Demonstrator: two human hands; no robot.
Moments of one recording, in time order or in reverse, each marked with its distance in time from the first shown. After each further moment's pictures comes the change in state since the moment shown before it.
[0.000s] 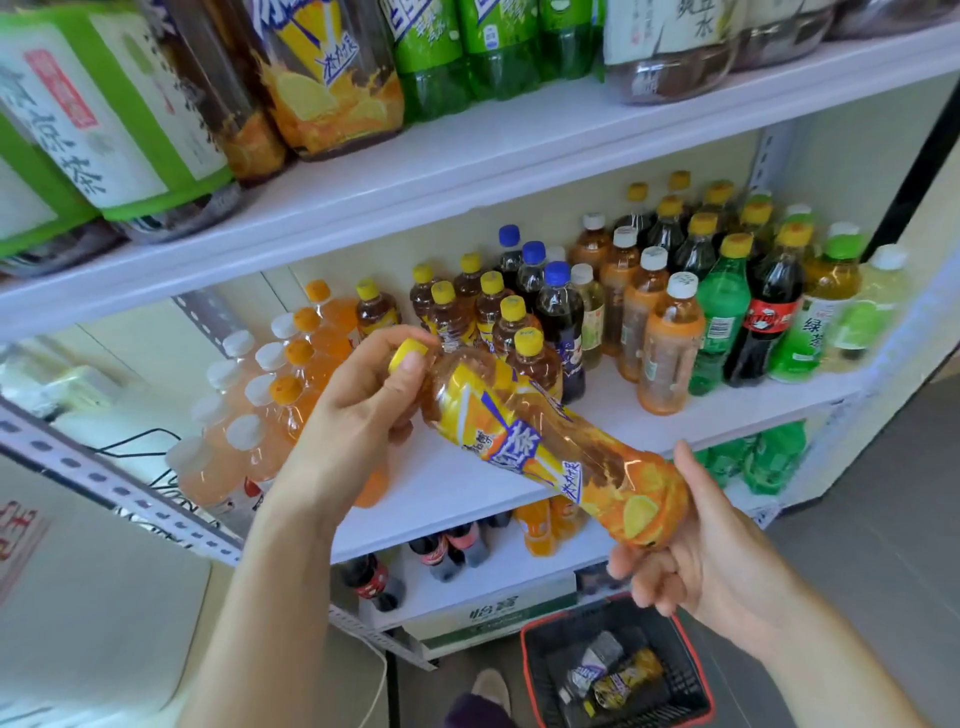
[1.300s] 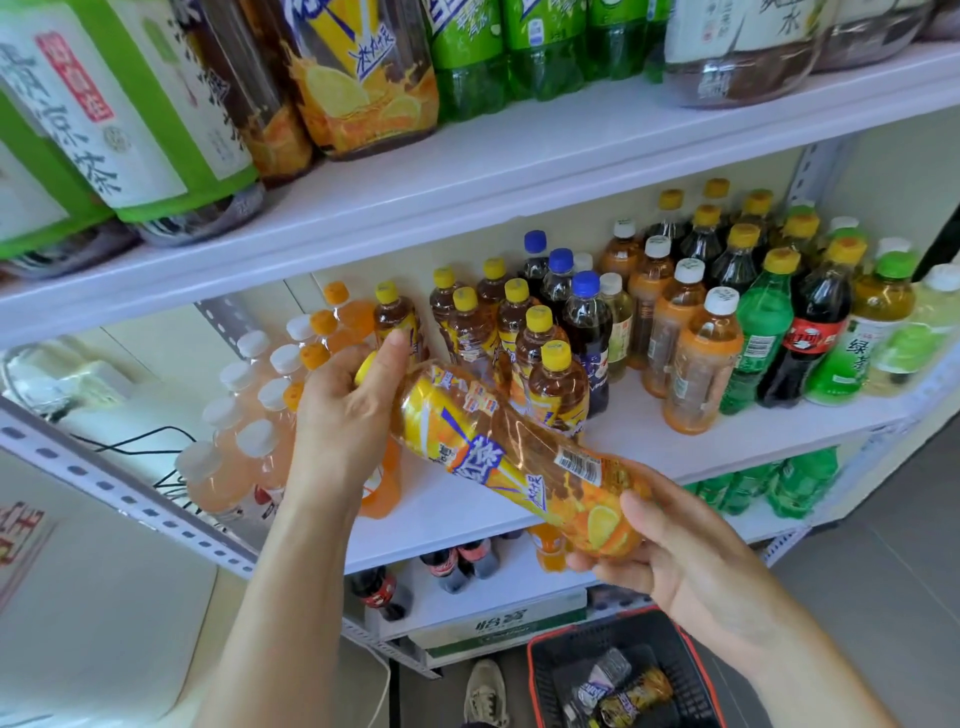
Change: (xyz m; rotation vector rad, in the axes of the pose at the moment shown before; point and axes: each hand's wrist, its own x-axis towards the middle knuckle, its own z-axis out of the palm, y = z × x) left_hand 0.020 -0.006 -0.013 0.056 0.378 -0.057; right_hand 0.029 -0.005 0.027 0.028 -0.154 -0.202
